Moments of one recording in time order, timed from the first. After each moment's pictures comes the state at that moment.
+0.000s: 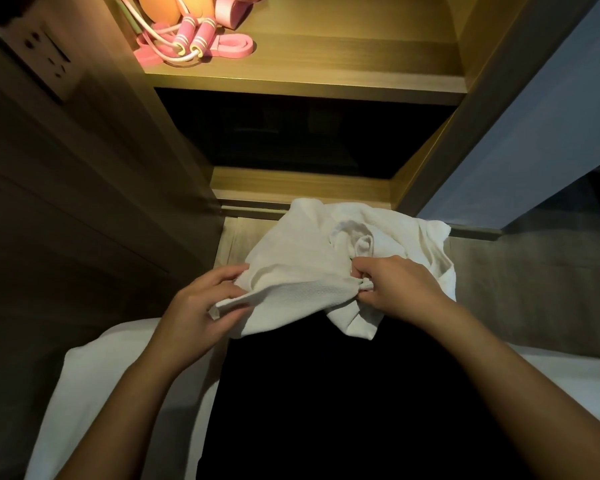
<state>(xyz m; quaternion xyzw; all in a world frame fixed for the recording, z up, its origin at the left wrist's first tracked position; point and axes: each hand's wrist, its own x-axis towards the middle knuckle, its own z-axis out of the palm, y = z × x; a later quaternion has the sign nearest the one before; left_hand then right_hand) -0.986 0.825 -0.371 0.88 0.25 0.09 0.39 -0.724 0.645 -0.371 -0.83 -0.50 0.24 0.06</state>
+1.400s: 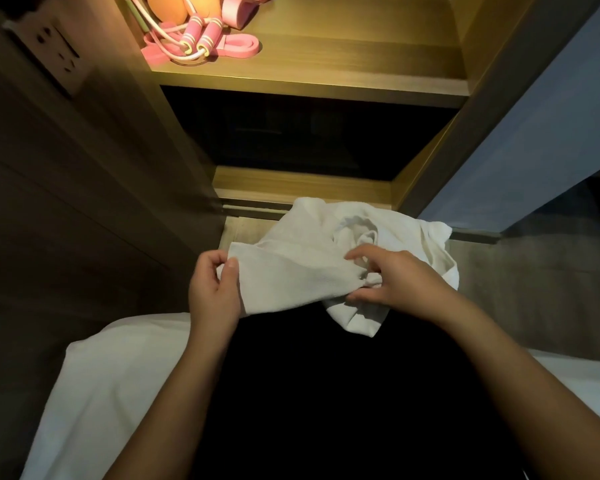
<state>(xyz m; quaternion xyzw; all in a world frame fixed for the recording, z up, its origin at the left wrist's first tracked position) -0.939 0.798 -0.370 0.63 0.54 0.25 0.49 -0.722 0.639 -0.355 -0.81 -0.48 0.30 0.15</state>
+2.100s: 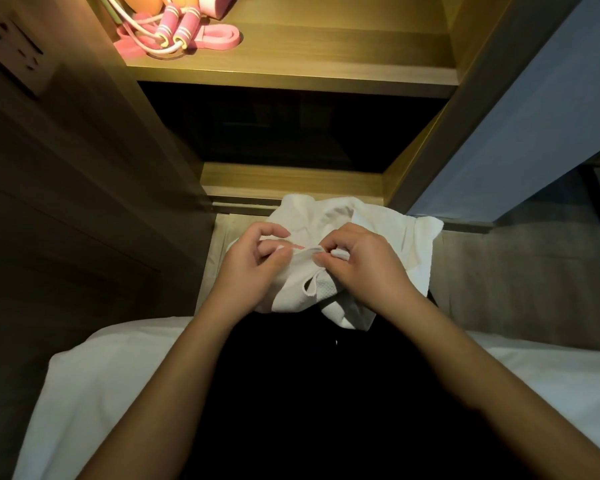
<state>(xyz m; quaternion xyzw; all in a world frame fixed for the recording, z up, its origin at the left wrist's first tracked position) -0.889 0.800 -0.350 0.70 0.35 0.14 0.61 -0.747 0.675 -0.346 -0.82 -0.41 0.24 0.32</state>
